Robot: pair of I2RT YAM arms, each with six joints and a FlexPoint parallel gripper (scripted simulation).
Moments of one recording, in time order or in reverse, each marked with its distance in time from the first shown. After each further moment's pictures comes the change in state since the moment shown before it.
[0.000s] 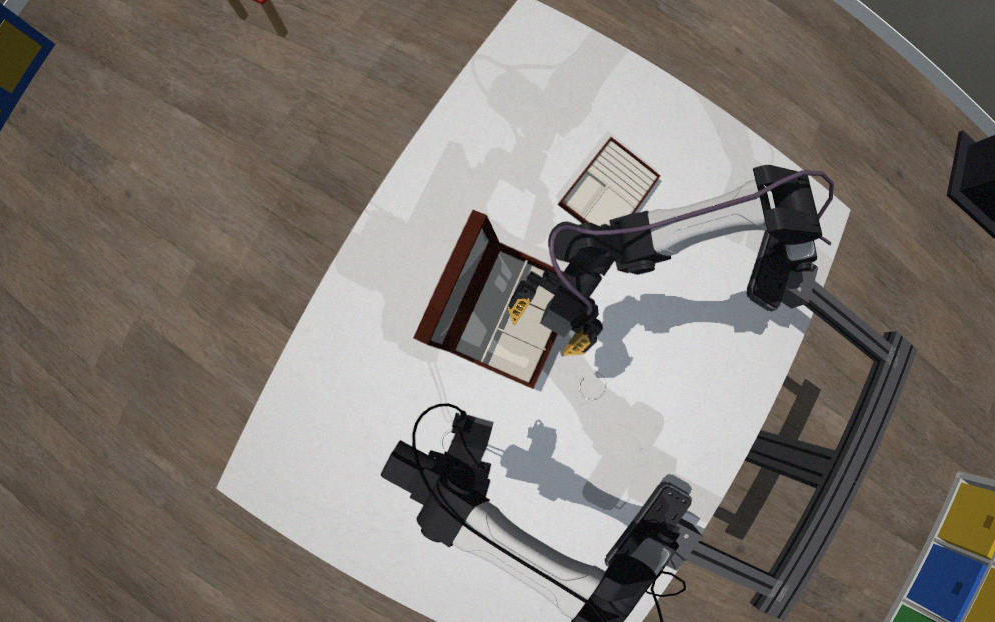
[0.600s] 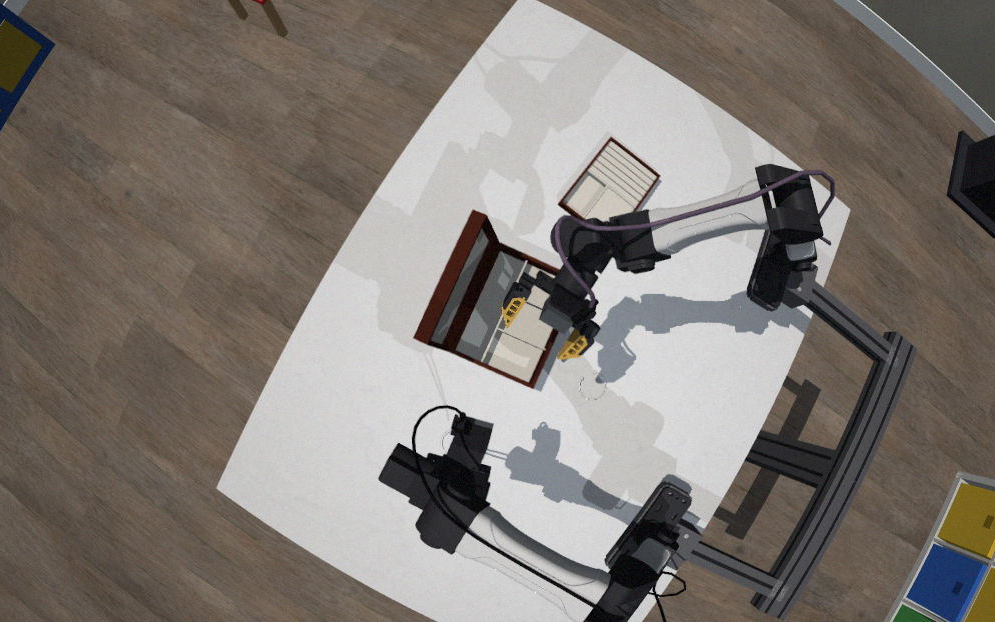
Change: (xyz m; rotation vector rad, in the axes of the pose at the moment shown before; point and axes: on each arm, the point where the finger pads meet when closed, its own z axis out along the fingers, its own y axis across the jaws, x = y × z) left arm 0.000 0.001 -0.023 -0.012 -0.002 0.000; right arm -0.035 -0.011 -0.004 0.015 -0.124 -0.020
